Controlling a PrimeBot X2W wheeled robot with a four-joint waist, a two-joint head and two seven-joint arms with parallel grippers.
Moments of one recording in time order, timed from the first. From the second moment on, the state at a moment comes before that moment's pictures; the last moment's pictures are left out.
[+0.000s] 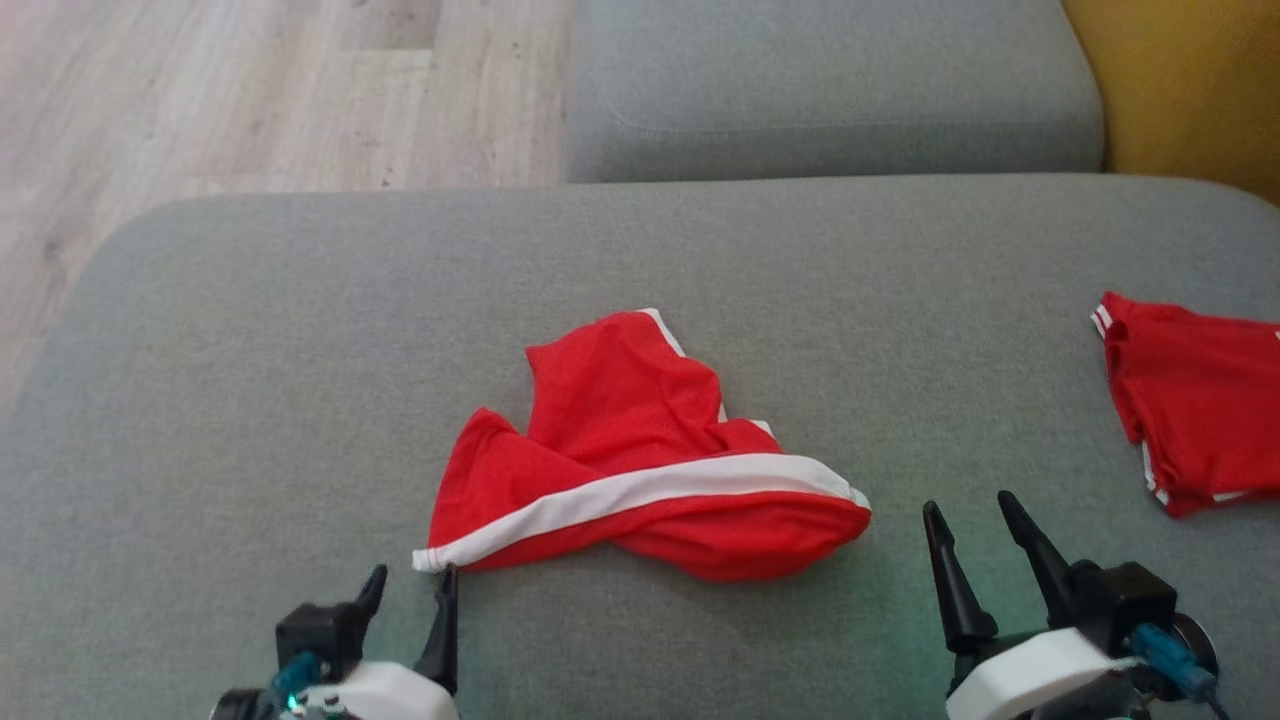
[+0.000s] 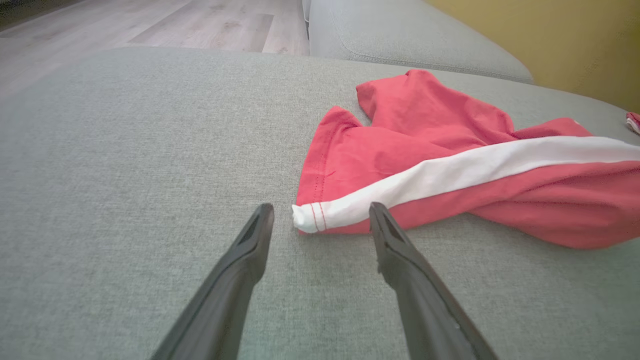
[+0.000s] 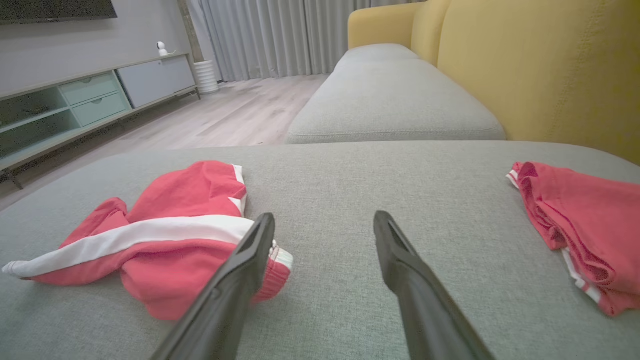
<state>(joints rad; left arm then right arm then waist) -0.04 0.32 -0.61 0.30 -0.65 0.23 -0.08 0.13 -0.05 0.08 0.14 0.12 0.12 -0.09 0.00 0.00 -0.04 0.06</state>
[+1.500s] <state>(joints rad) -0.22 0.26 -0.61 0.53 -0.69 0.14 -0.17 -0.04 -0.05 0.11 0.17 0.25 0.12 0.16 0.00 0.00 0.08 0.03</state>
